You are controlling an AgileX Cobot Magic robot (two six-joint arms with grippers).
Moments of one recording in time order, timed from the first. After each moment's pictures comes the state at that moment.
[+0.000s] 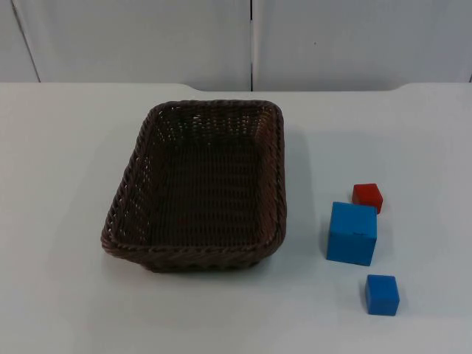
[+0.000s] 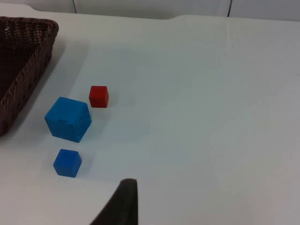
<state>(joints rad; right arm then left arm) 0.07 0.00 -0.52 0.03 1.08 -0.07 0.07 0.08 -0.59 -0.08 0.99 0.02</state>
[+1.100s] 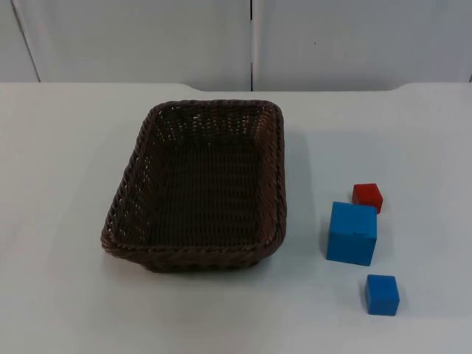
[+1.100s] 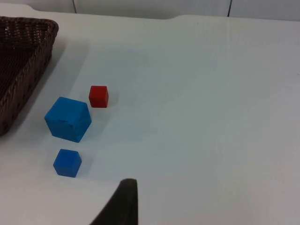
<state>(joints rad) 0.07 0.00 -0.52 0.03 1.08 -0.07 0.07 0.66 -0.61 -0.34 0.68 0.25</state>
